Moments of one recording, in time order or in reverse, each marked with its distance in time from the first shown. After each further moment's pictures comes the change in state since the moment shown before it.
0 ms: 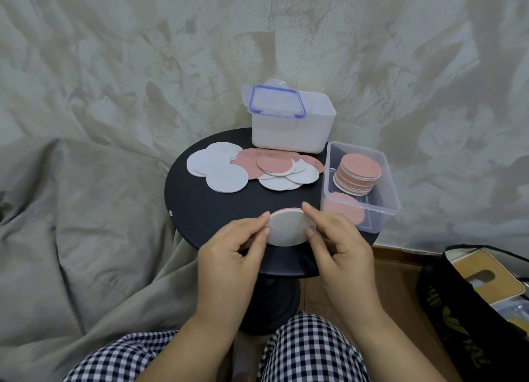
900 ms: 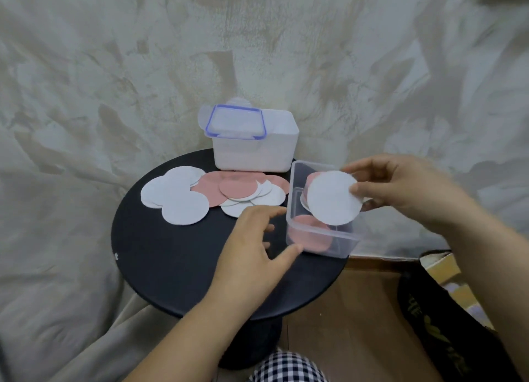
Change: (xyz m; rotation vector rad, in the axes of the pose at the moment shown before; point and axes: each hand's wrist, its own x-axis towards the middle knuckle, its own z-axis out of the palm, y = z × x) left_hand 0.043 0.017 0.056 0.044 -0.461 -0.073; right_hand 0.125 0.023 -0.121 0.079 -0.373 0.506
